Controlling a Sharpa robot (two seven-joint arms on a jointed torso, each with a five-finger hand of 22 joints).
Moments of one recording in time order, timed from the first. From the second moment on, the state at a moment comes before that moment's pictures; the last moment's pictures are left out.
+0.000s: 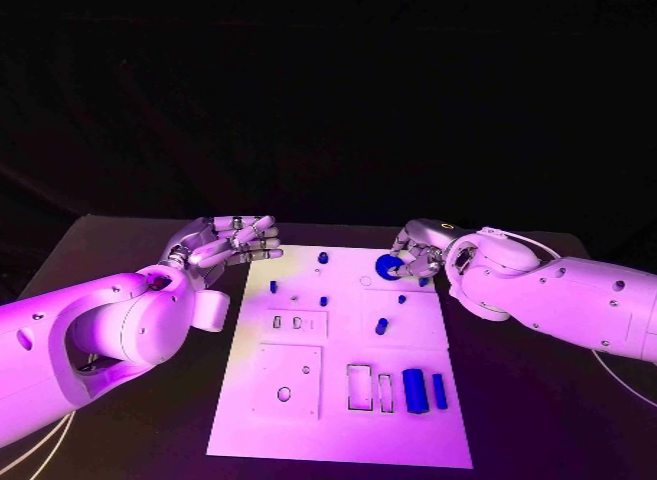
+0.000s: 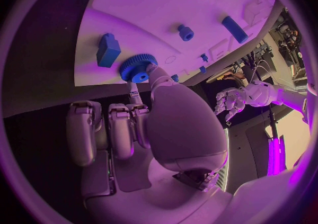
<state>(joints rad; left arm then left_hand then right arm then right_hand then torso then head) 1.24 -0.96 -0.01 1.74 0.04 -0.43 0.32 1.54 0.01 -0.04 0.24 0.18 0.94 0.24 0.08 0.07 1.03 0.19 0.07 0.07 1.04 0.15 0.09 0.13 0.18 0.86 0.27 0.28 0.08 1.30 -0.77 -0.12 1.37 -1.44 -0.31 -0.26 1.41 -0.06 0.10 0.20 0.29 1.03 0.14 0.17 0.14 1.47 0.05 1.53 1.31 1.47 -0.01 1.57 1.31 0.05 1.47 0.10 1.47 1.31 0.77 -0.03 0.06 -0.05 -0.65</state>
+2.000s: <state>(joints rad) 1.24 -0.96 -0.01 1.73 0.04 -0.42 0.31 1.54 0.01 -0.04 0.25 0.18 0.94 0.24 0.07 0.07 1.02 0.19 0.07 0.07 1.04 0.15 0.09 0.13 0.18 0.86 0.27 0.27 0.08 1.27 -0.54 -0.13 1.40 -1.71 -0.45 -0.32 1.41 -0.07 0.11 0.20 0.27 1.04 0.15 0.18 0.15 1.46 0.04 1.54 1.31 1.46 -0.02 1.57 1.31 0.04 1.46 0.09 1.49 1.31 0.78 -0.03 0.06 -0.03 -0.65</state>
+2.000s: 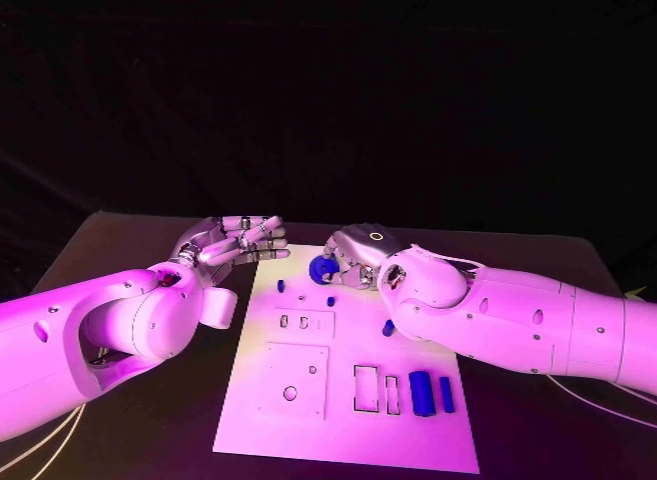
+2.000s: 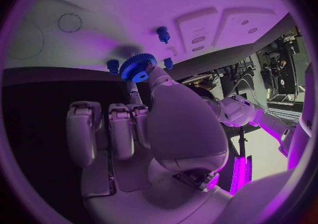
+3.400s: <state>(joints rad) 1.24 -0.96 -0.01 1.72 0.04 -0.41 0.30 1.54 0.01 -0.04 0.25 0.18 0.94 0.24 0.07 0.07 1.02 0.19 0.07 0.07 1.03 0.15 0.08 0.13 0.18 0.86 0.28 0.27 0.08 1.27 -0.52 -0.13 1.36 -1.73 -0.42 -0.34 1.34 -0.15 0.07 0.26 0.20 0.97 0.15 0.08 0.13 1.47 0.06 1.53 1.31 1.47 -0.01 1.57 1.31 0.04 1.46 0.10 1.48 1.31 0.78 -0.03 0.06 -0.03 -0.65</state>
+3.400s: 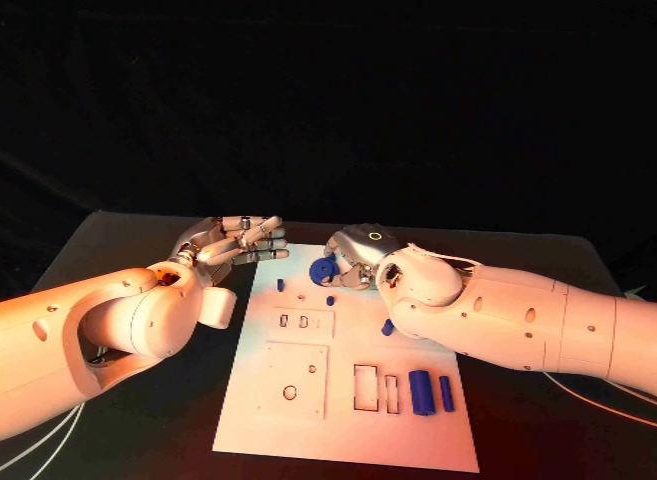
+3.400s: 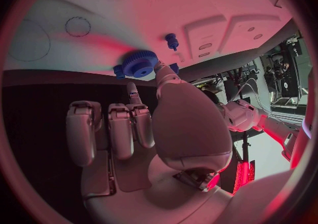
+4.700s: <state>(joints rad) 1.24 -0.96 -0.01 1.71 0.04 -0.41 0.30 1.54 0.01 -0.04 0.25 0.18 0.94 0.24 0.07 0.07 1.02 0.19 0.07 0.07 1.03 0.15 0.08 0.13 0.18 0.86 0.28 0.27 0.08 1.27 -0.51 -0.13 1.33 -1.65 -0.34 -0.33 1.29 -0.11 0.06 0.29 0.23 0.98 0.15 0.07 0.13 1.47 0.06 1.53 1.31 1.47 -0.01 1.57 1.31 0.04 1.46 0.10 1.48 1.31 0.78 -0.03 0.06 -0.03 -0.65</state>
